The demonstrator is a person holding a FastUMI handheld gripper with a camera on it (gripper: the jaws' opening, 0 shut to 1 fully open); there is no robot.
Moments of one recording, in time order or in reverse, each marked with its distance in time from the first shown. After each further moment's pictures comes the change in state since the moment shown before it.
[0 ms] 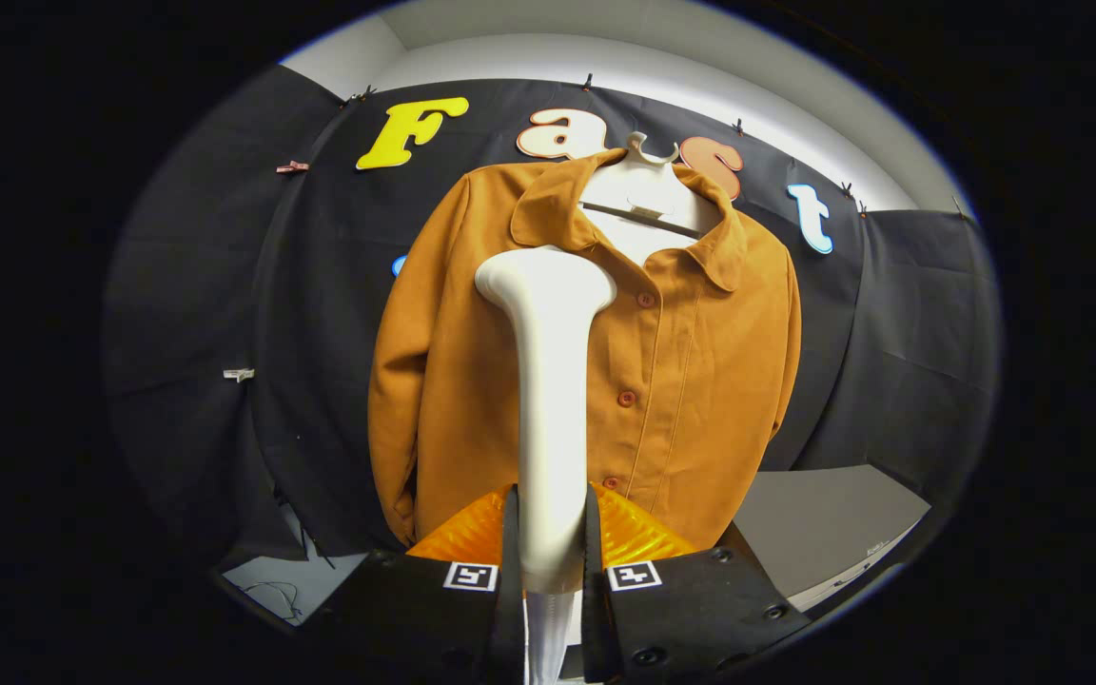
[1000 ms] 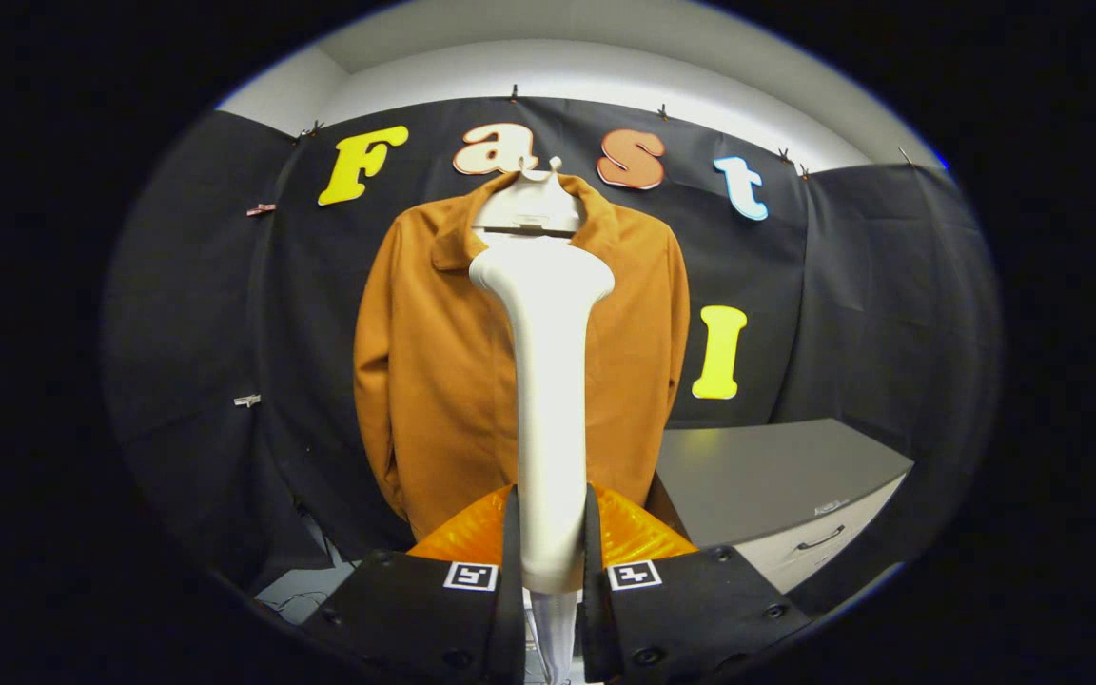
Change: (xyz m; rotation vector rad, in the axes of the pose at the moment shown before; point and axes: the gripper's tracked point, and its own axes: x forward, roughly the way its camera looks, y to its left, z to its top) arm -0.115 -0.071 0.012 0.117 -0.012 -0.020
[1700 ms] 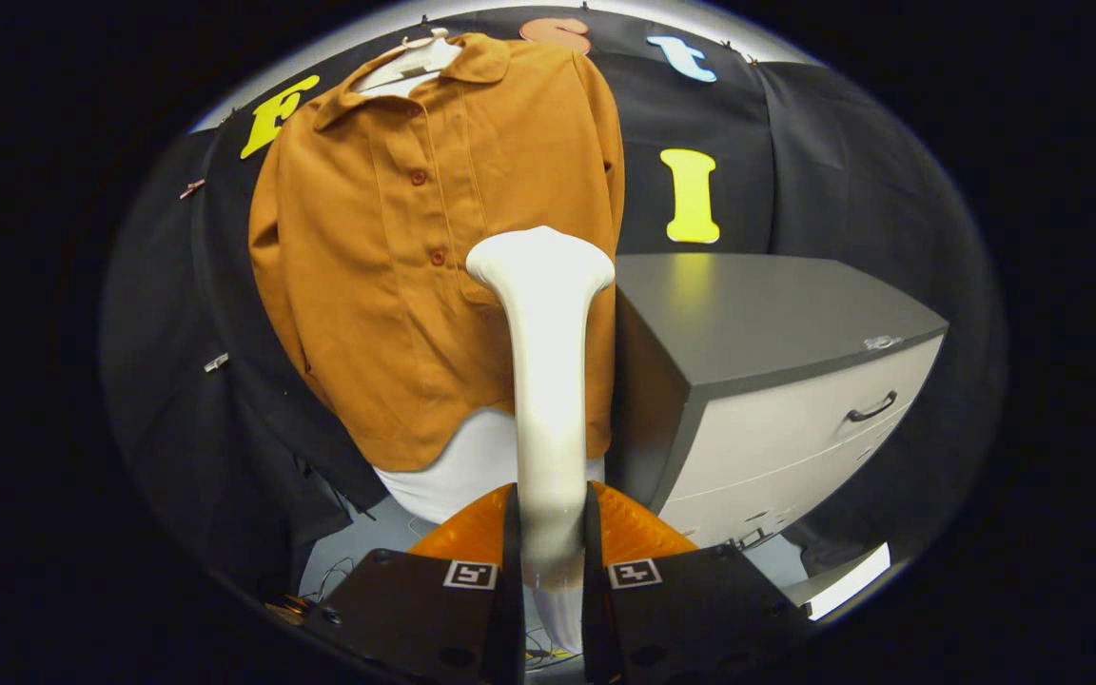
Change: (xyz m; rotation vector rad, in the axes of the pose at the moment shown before) arm 0.022 -0.071 -0.171 0.185 0.341 -0.063
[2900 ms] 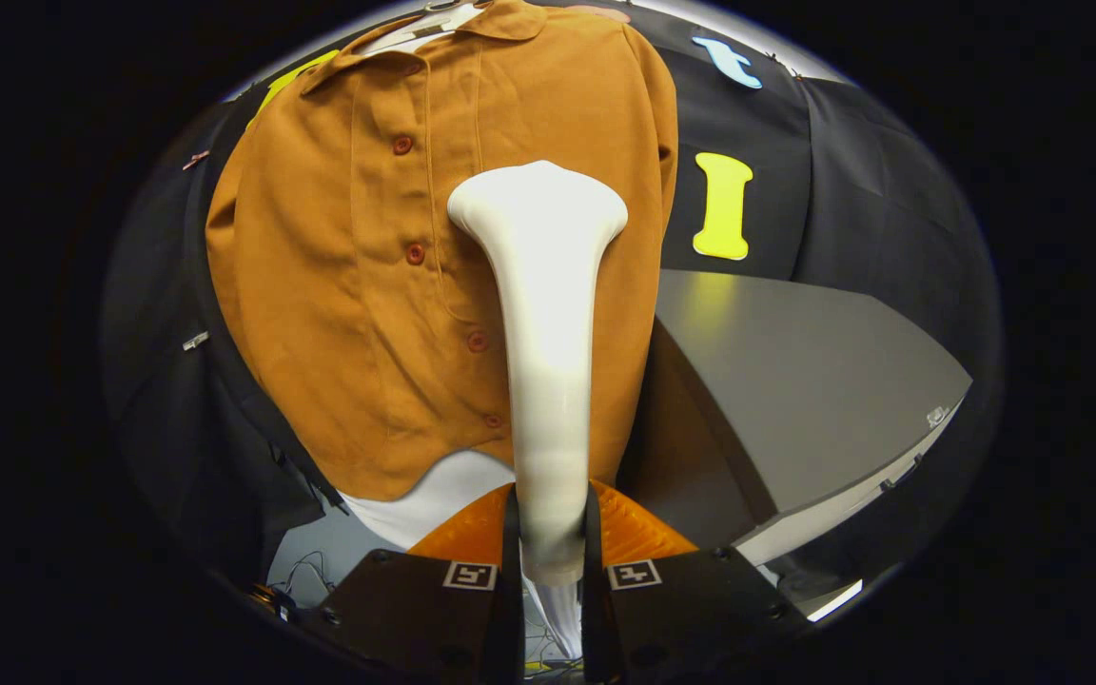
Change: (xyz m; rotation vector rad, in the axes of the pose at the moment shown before) arm 0.102 0.010 -0.006 -0.087 0.091 -0.002
